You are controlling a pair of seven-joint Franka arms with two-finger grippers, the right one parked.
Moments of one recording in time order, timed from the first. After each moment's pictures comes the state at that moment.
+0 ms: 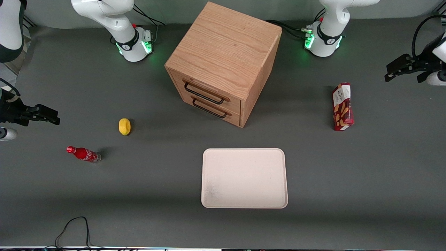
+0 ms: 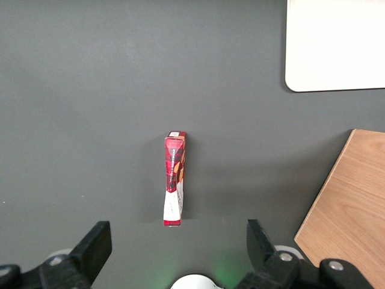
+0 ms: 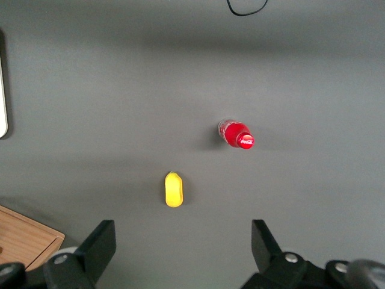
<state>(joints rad) -0.03 -0.15 0.03 -1.72 -0.03 1.52 0.04</state>
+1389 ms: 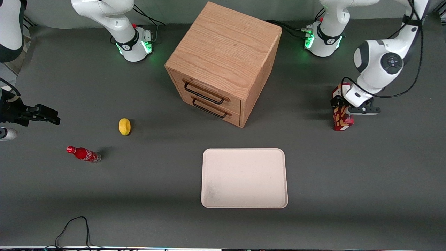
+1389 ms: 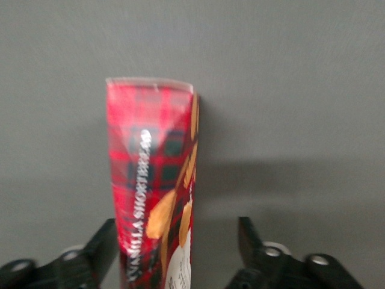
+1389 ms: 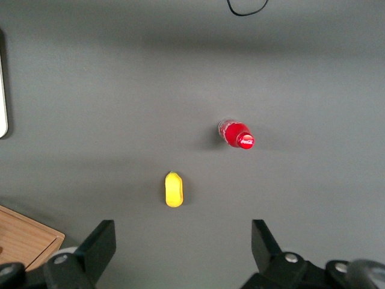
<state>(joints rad) -0.01 -0.02 0.04 -2.72 0.01 2.68 0.05</state>
